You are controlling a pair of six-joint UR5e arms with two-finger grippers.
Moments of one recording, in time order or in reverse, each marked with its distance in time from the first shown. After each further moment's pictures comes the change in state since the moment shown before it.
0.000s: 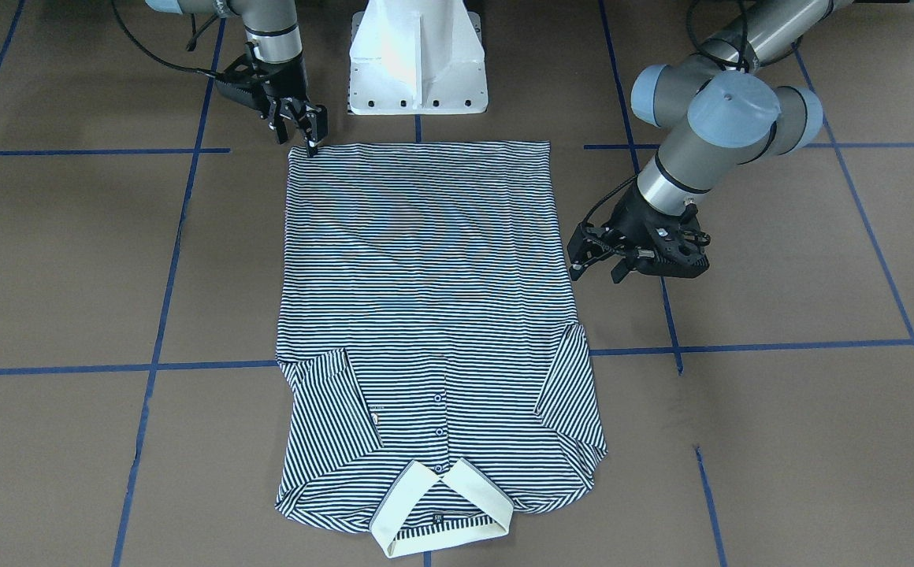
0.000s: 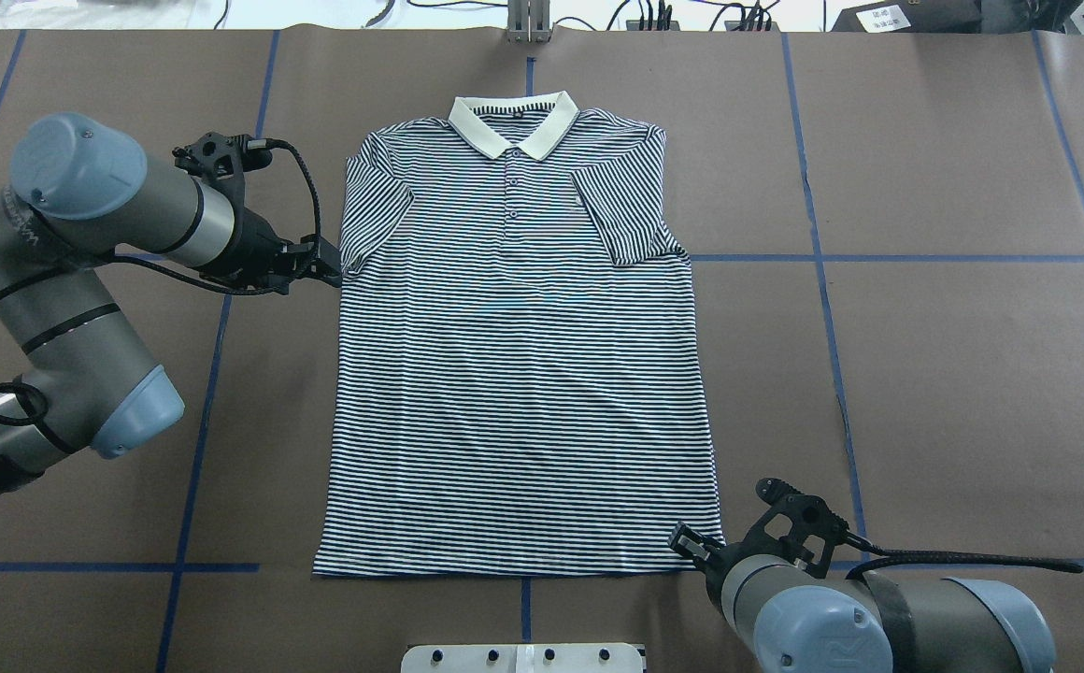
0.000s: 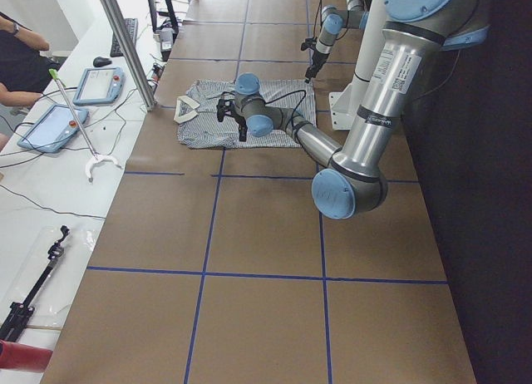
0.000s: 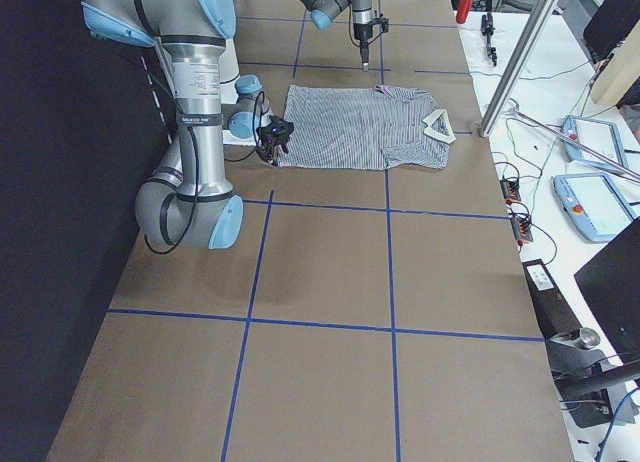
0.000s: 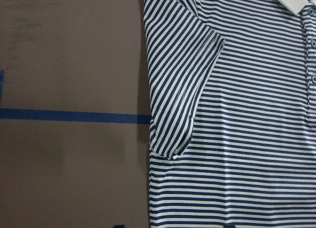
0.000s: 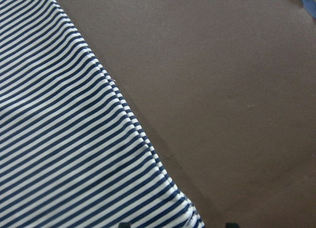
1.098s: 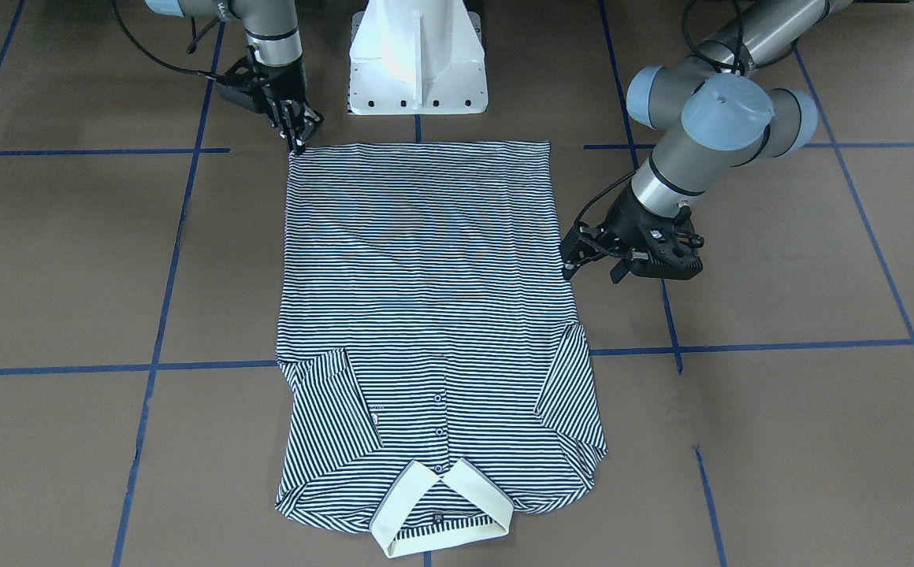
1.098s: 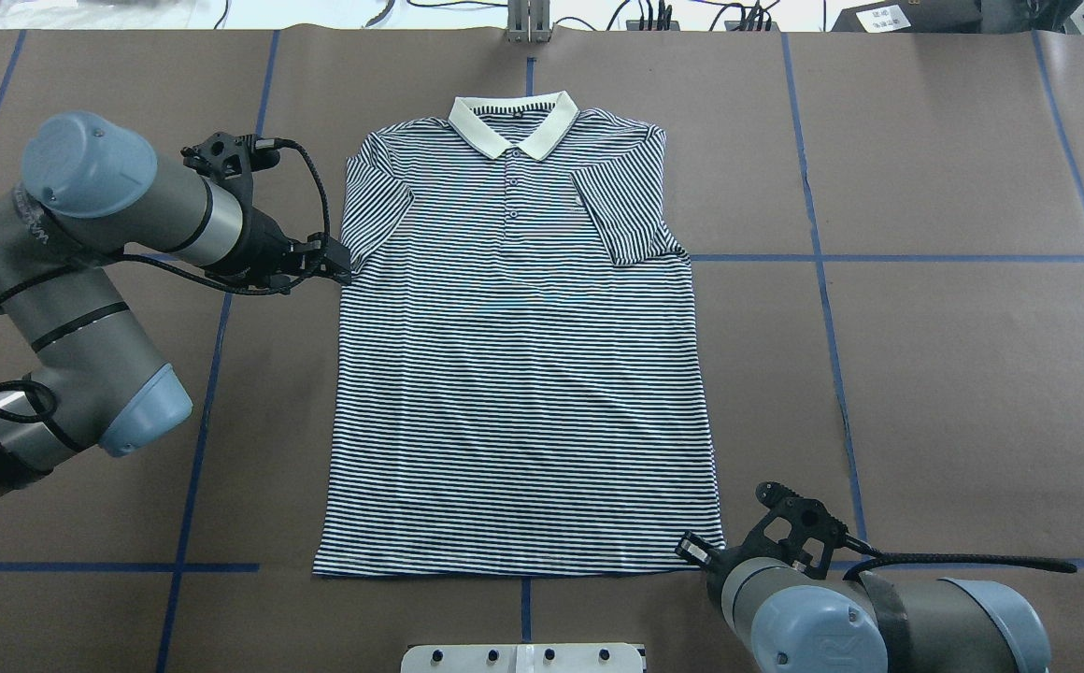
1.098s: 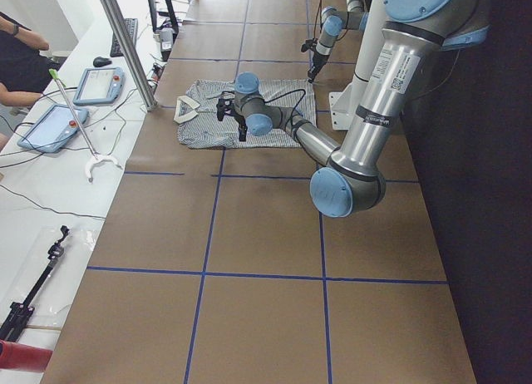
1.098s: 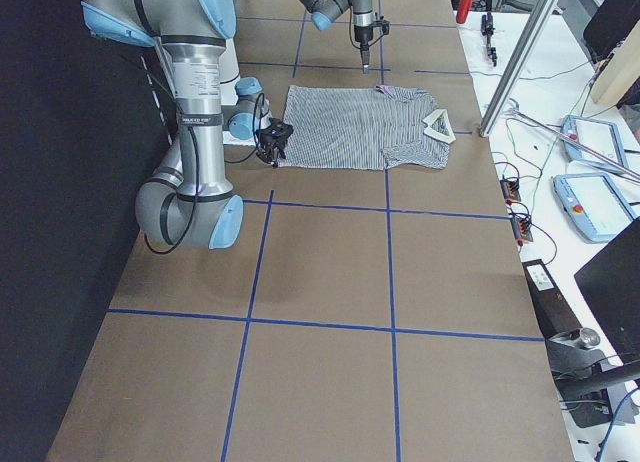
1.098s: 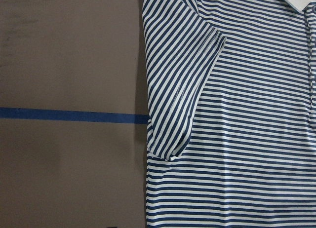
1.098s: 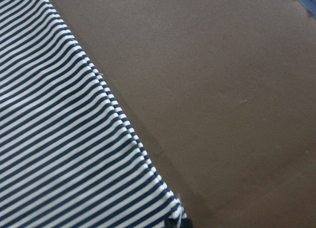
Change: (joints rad) left arm 0.003 -0.014 0.006 0.001 -0.002 -0.004; right arm -0.001 0.000 -0.011 -0.001 0.017 0.001
